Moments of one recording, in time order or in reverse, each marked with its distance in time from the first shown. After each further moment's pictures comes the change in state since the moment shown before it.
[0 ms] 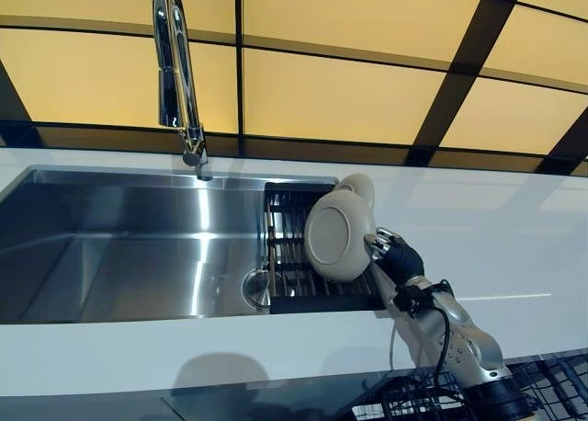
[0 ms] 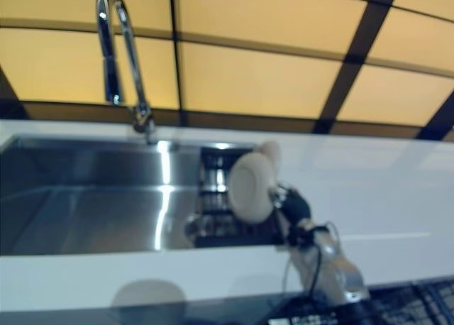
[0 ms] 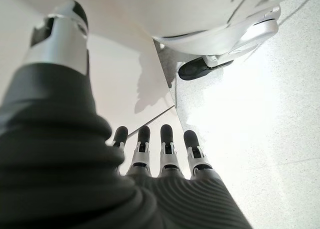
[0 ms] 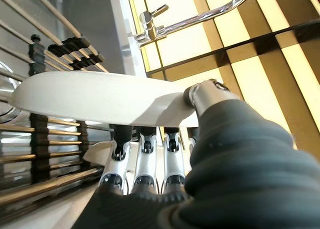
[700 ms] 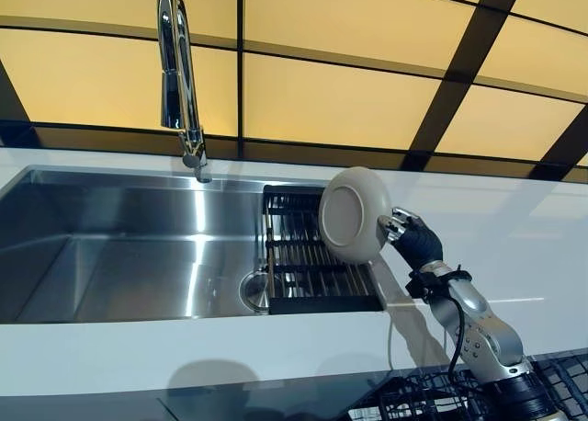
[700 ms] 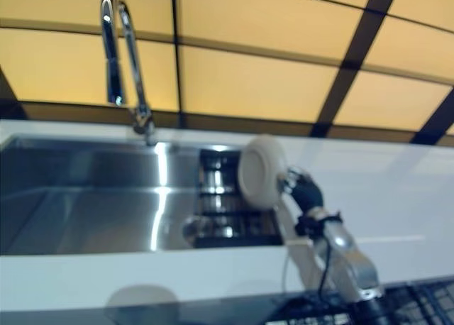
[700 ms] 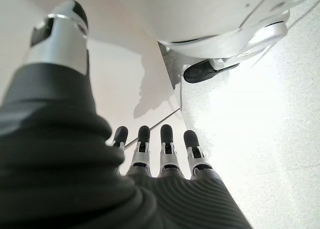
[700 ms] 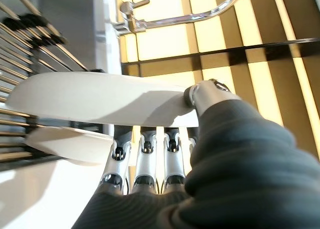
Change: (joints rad) left arm 0.004 0.004 0.000 0.000 0.000 -0.012 -0.003; right arm -0.025 -0.112 -0.034 -0.128 -0.003 -0.033 -0.113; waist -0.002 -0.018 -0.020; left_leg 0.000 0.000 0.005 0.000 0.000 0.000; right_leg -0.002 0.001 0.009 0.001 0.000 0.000
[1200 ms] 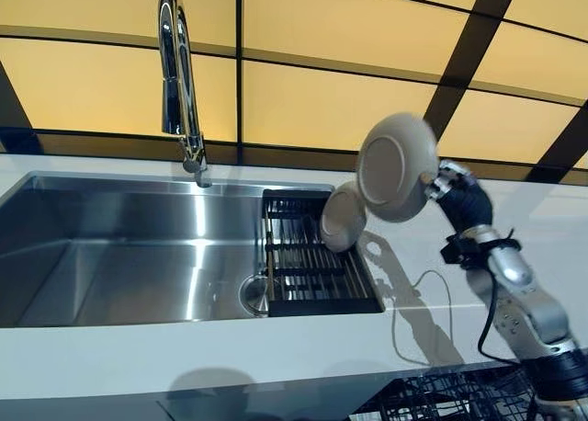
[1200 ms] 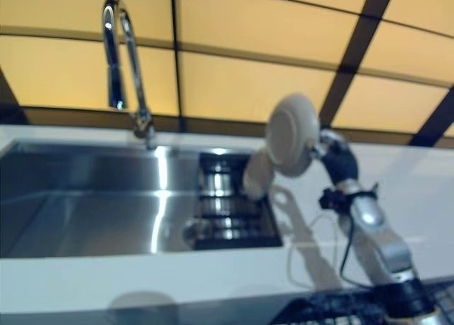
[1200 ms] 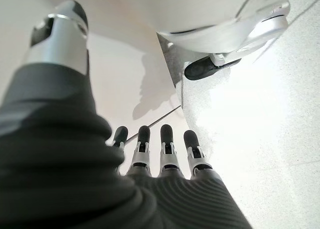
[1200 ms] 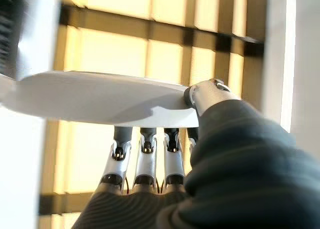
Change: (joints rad) left arm 0.011 0.011 0.001 0.005 0.000 -0.011 -0.008; right arm -0.123 -0.224 -0.094 -0.049 0.059 -0.047 -0.170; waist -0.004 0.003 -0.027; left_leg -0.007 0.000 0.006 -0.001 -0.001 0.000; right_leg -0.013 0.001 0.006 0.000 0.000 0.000
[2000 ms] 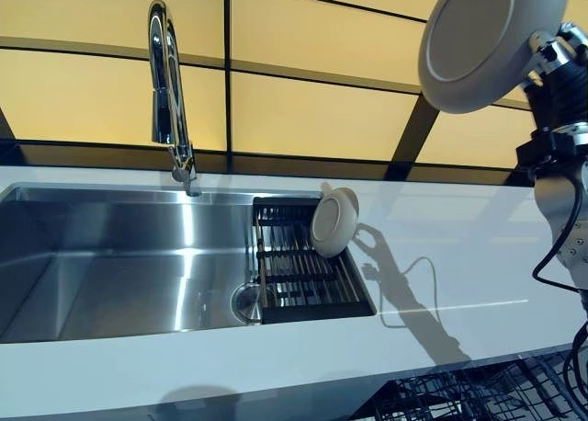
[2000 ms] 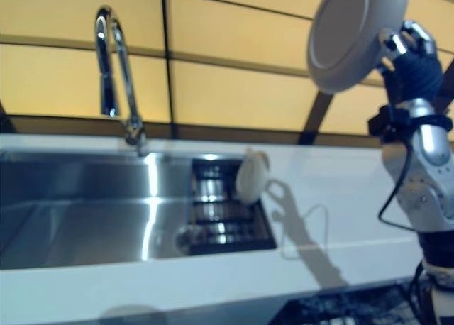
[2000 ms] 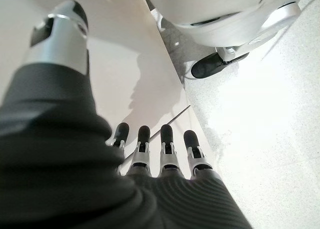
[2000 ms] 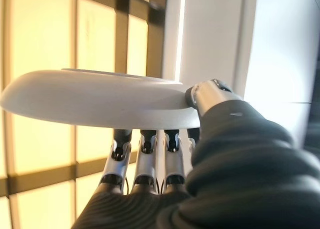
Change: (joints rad) left arm 0.002 0.023 -0.048 0.016 -0.023 -0.007 -0.006; right arm -0.300 -0.260 -0.015 0.083 0.223 -0.110 -0.194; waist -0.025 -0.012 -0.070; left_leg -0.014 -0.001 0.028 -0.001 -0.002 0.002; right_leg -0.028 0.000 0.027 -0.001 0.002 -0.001
